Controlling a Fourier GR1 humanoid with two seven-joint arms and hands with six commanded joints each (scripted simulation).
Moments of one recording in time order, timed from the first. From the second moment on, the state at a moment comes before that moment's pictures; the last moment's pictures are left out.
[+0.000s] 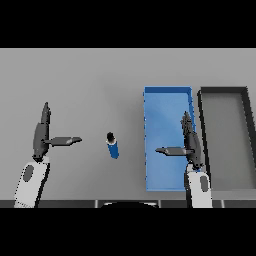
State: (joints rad) left arm -0.11 0.43 -0.16 -1.48 0.24 0.26 0.01; right arm 0.00 0.00 0.00 -1.57 0.00 0.00 0.00
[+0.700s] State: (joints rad) left arm -0.13 0.62 -0.24 -1.46 0.23 -0.08 -0.13; right arm 0.04 -0.18 0.09 -1.64 0.19 0.06 -0.09
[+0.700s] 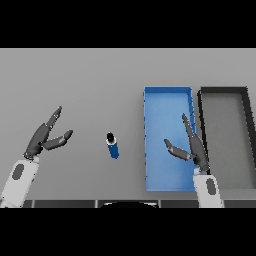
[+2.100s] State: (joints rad) left arm -0.18 0.33 -0.56 -1.42 0.04 -0.15 -0.06; right arm 0.05 -0.15 0.09 -1.66 0.16 0.07 -0.05
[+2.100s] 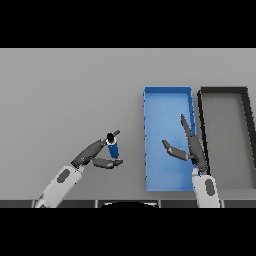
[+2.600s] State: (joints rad) left arm -0.22 0.19 -0.53 -1.34 0.15 -0.17 -0.11; right arm 0.05 -0.16 0.09 -1.66 0.17 0.07 -0.07
